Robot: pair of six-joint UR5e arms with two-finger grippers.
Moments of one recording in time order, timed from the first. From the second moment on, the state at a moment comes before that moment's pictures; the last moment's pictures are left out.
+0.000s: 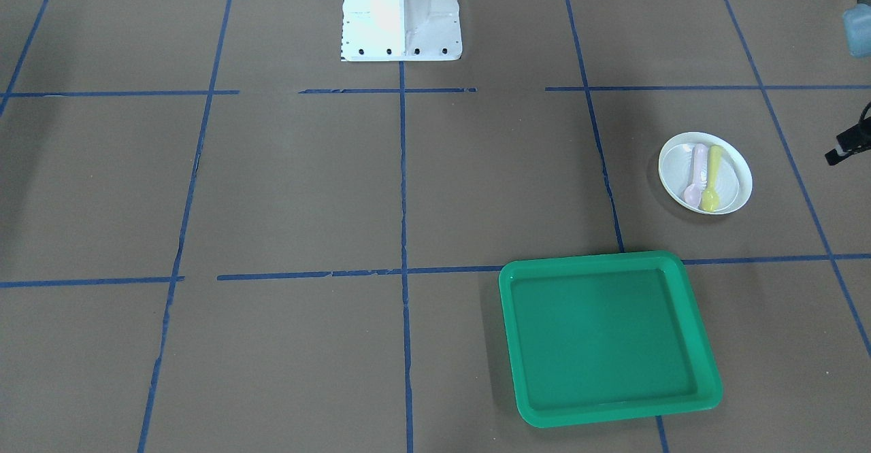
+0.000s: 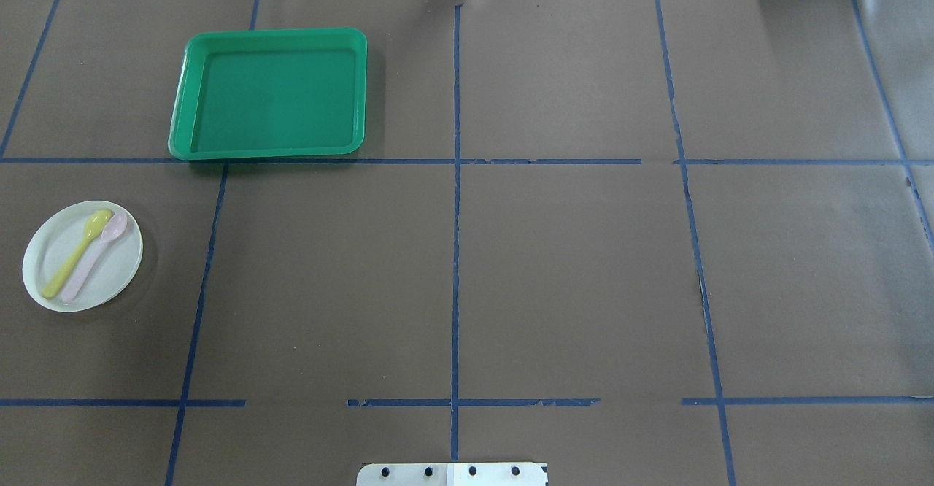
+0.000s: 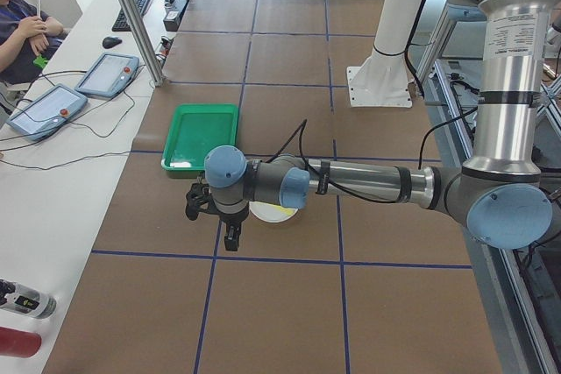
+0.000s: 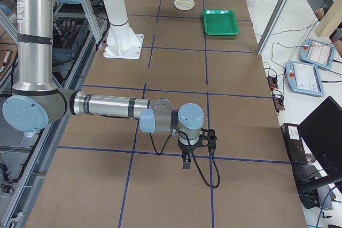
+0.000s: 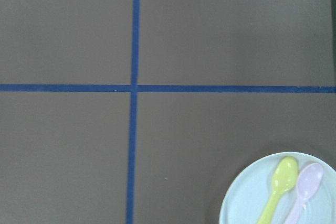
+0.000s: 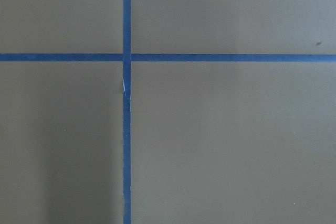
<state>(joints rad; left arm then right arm) -1.35 -1.55 -1.65 -1.82 -2.41 -0.40 1.58 -1.65 1.61 -1.51 2.28 0.03</state>
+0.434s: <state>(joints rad) -1.20 -1.52 -1.56 -2.09 -2.32 -0.62 1.58 -1.65 1.61 -1.51 2.28 0.03</state>
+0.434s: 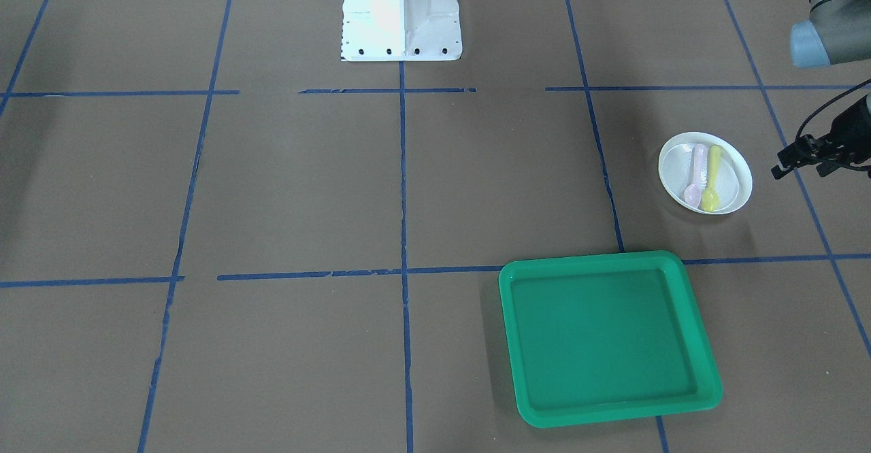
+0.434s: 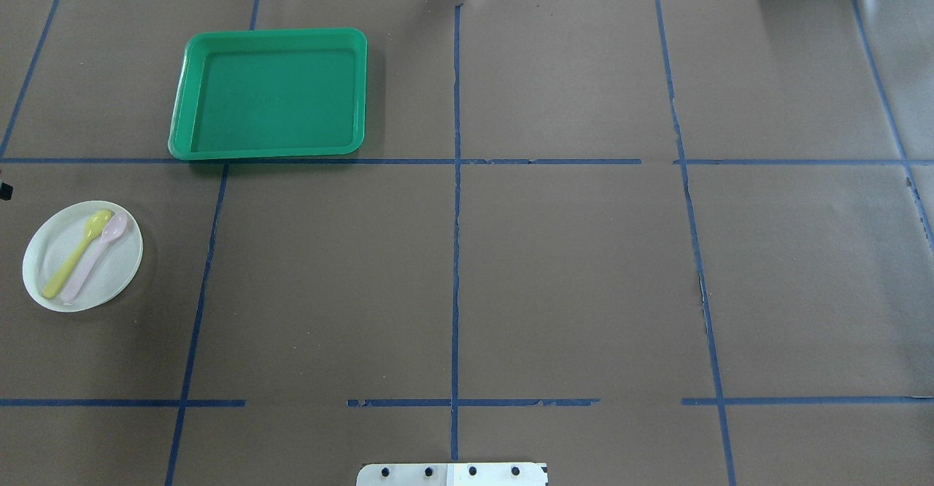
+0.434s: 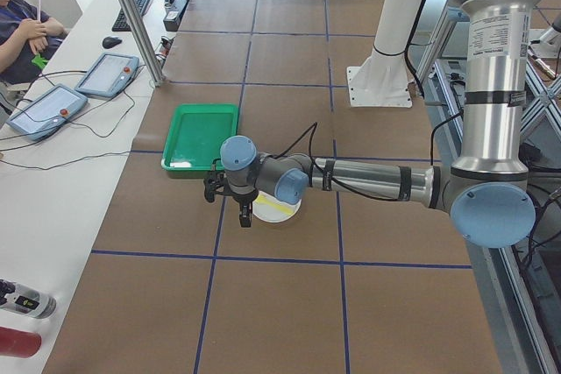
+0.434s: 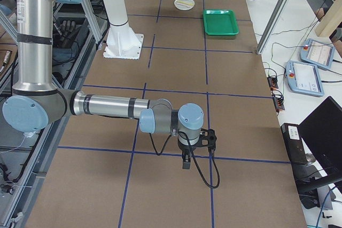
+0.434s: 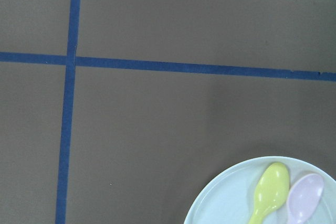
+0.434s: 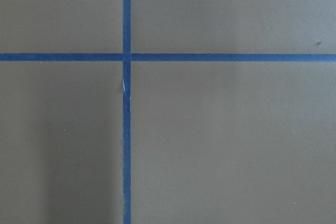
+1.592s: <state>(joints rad) -1.06 -1.52 -1.44 -2.28 -2.28 -0.71 1.58 -1.65 1.61 -1.51 2.28 0.03</state>
